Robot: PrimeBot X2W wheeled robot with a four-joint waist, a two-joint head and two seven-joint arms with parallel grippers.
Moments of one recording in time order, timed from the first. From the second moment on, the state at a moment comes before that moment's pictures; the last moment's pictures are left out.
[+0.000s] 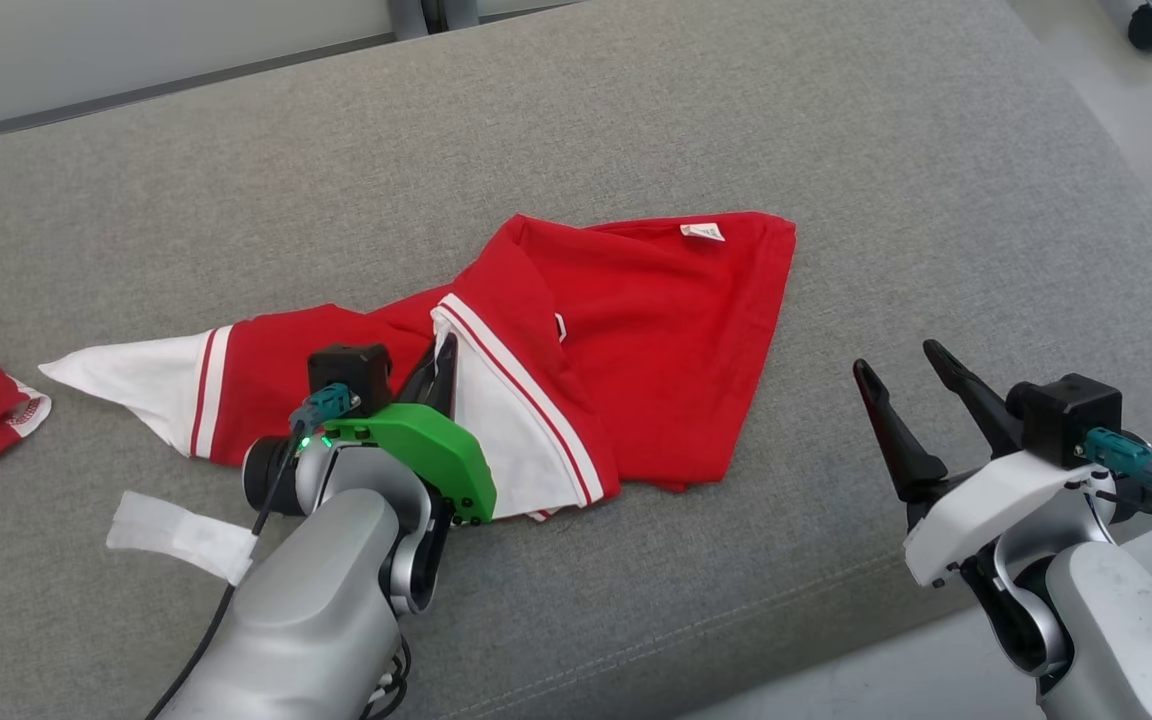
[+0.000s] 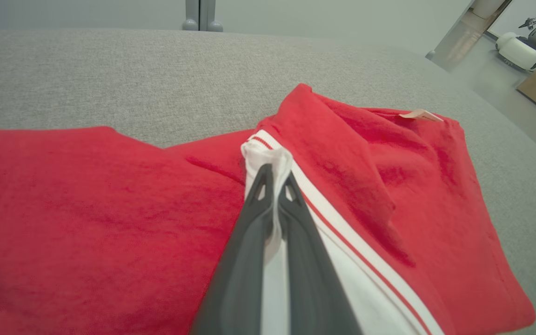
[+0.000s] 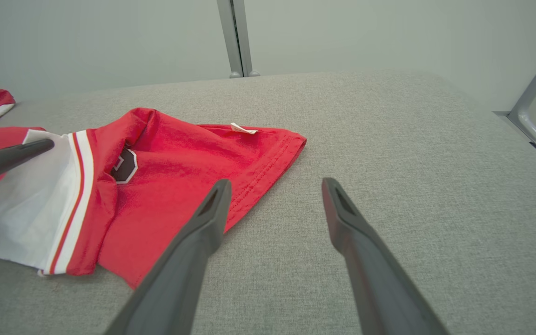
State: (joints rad) left arm -0.67 0.11 -0.78 0.81 -0.87 0.11 -0.25; right arm -0.24 -0.30 0.25 0.16 0.40 0.13 -0.05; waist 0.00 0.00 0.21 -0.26
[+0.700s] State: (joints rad) left arm -1.08 0.27 -0.79 0.68 -0.54 0.17 -0.26; right arm -0.25 -0.29 0.25 0.18 0.40 0.13 -0.06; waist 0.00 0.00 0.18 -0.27
